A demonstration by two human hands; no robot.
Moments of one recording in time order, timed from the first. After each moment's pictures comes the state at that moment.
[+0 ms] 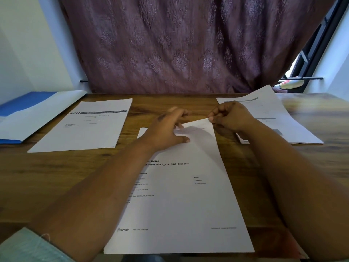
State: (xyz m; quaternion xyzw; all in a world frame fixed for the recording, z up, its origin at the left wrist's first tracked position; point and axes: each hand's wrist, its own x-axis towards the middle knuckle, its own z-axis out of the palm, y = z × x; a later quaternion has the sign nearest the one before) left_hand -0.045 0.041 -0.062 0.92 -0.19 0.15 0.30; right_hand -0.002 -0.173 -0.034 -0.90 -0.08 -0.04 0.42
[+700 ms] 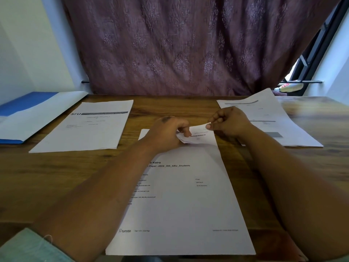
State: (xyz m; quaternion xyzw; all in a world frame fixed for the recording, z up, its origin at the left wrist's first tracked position) left_hand -0.044 0.042 -0.065 0.93 -0.21 0.15 0.26; right_hand -0.001 -0.170 -0.042 -0.92 -0.08 -0.04 0.38
